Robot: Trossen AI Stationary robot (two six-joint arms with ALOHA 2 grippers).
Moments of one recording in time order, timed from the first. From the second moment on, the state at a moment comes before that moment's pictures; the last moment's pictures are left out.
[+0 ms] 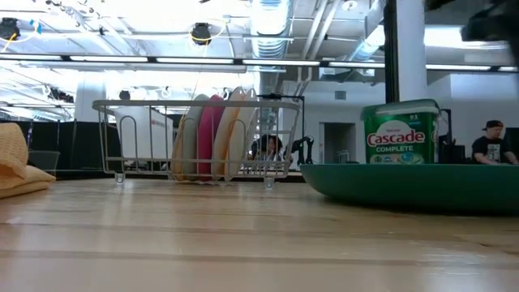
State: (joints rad) left arm -0.48 1.70 1.50 -0.43 -0.37 -0.03; right arm 0.62 1.71 1.32 -1.17 0.12 0.94
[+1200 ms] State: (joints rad) left arm -0.45 1.70 1.50 -0.44 -0.43 -0.06; right arm 0.62 1.71 1.06 -1.24 0.21 0.96
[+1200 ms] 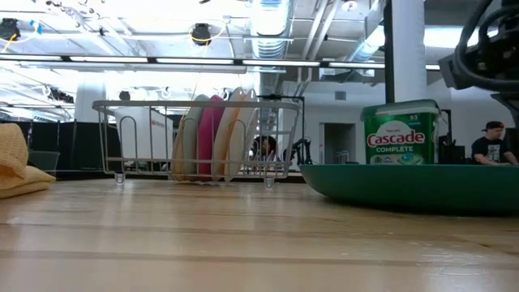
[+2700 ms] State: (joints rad) left arm -0.35 1.70 1.34 -0.27 -0.43 -0.02; right arm 0.66 1.71 1.10 -1.21 0.16 0.91
